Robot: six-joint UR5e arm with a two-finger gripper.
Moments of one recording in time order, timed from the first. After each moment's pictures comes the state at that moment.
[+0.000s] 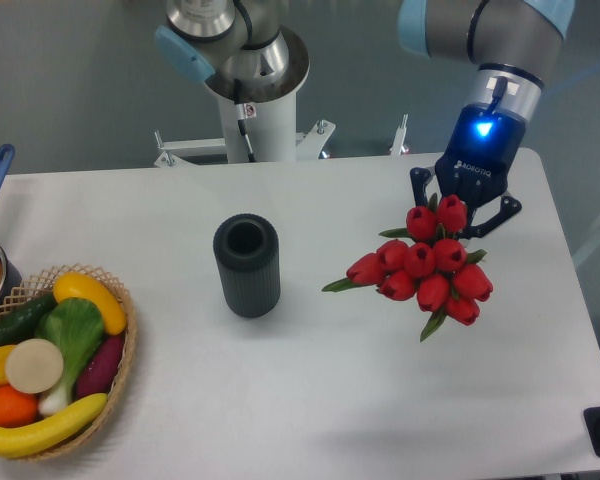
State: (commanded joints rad) arm 2.92 -1.76 -1.75 -0.83 0.57 1.30
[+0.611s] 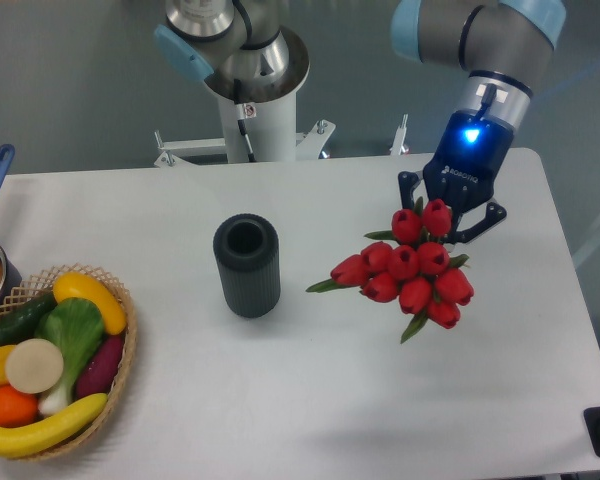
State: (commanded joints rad) arm 2.87 -1.77 -1.79 -0.82 0.45 1.31
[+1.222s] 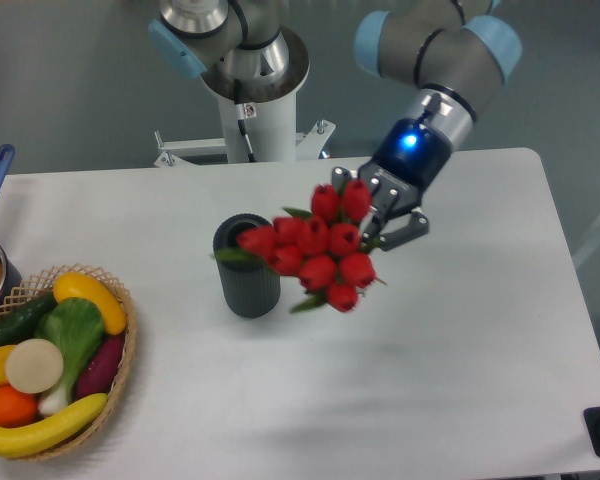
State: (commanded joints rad) arm 2.82 -1.65 -1.94 -0.82 0.17 1.35
